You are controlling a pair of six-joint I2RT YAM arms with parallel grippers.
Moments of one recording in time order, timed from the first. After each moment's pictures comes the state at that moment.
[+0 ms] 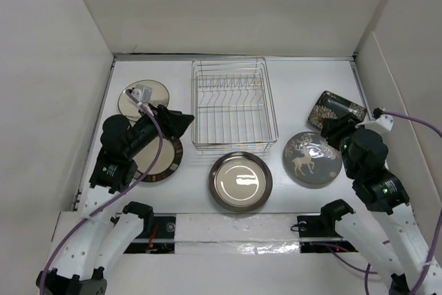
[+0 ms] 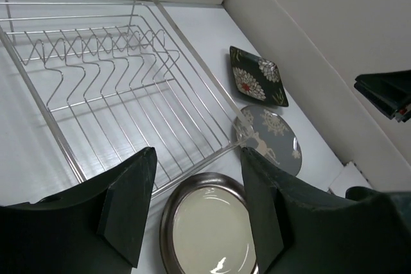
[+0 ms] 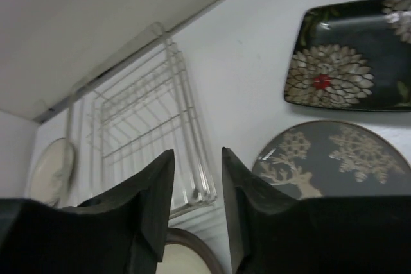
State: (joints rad) left arm -0.25 0.67 0.78 -0.15 0.44 -0.50; right arm 0.42 0.51 0.83 -0.53 0.50 0.68
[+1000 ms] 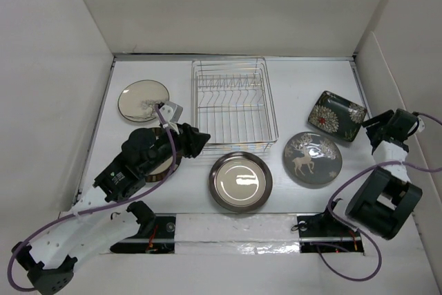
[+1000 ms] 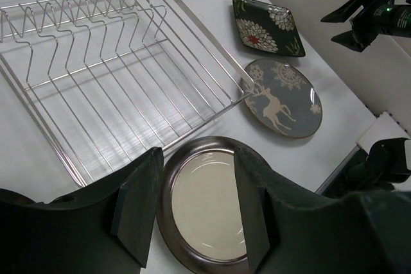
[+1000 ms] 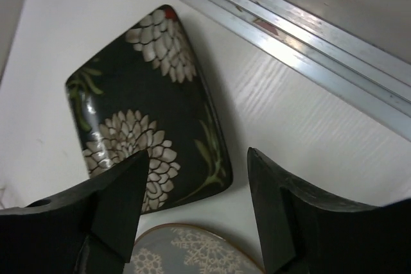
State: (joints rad) left arm -0.75 0.65 0.78 -0.28 0.00 -0.36; right arm -0.61 1.23 0.72 -0.10 -0.06 0.60
